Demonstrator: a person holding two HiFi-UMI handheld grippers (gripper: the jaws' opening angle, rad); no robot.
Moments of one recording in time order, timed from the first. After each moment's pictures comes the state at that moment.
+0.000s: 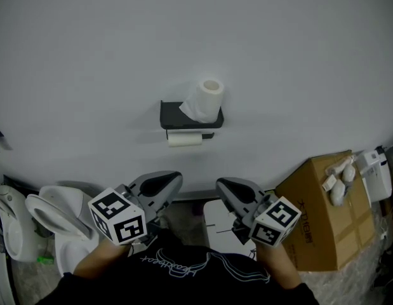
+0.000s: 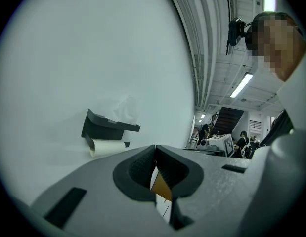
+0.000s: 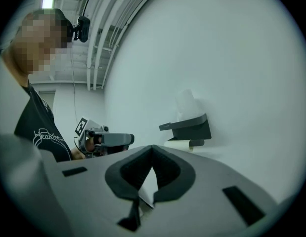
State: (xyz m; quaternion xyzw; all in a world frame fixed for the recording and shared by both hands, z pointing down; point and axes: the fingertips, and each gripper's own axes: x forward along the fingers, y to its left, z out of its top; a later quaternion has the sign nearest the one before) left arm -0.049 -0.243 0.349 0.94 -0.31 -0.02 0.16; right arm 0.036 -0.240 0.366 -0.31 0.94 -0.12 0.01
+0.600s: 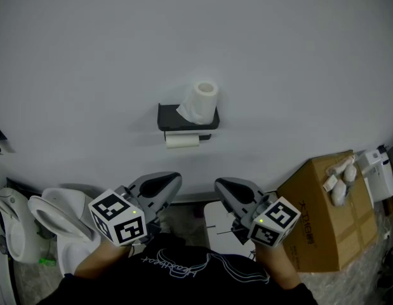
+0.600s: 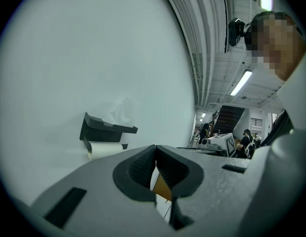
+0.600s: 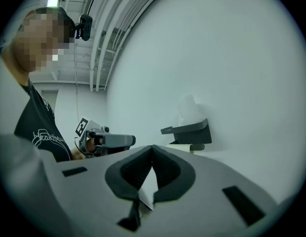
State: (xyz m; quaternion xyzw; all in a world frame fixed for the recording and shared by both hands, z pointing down) left arm -0.041 -0.236 0.340 0.93 -0.32 -0.01 0.15; right arm 0.043 -0.233 0.354 -0.30 0.95 -0.10 0.02
